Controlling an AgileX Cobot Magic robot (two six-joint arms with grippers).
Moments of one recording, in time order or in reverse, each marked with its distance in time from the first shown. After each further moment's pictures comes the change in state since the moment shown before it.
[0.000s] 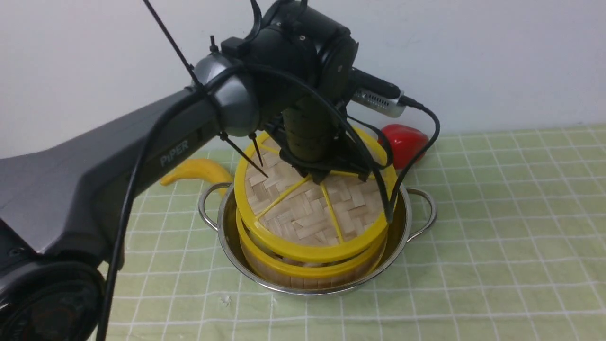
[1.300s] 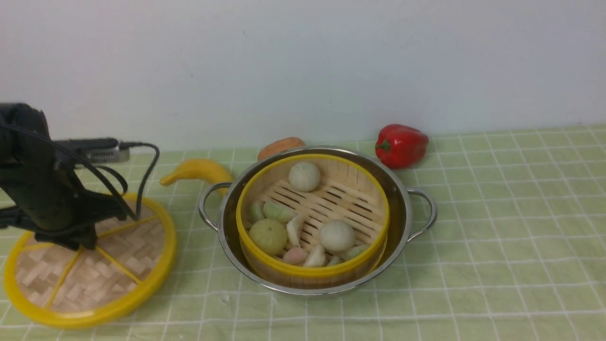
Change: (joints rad) right arm 0.000 0.021 -0.020 -0.078 -0.001 -0.056; left arm 0.742 -0.357 0.674 -0.089 -0.283 0.060
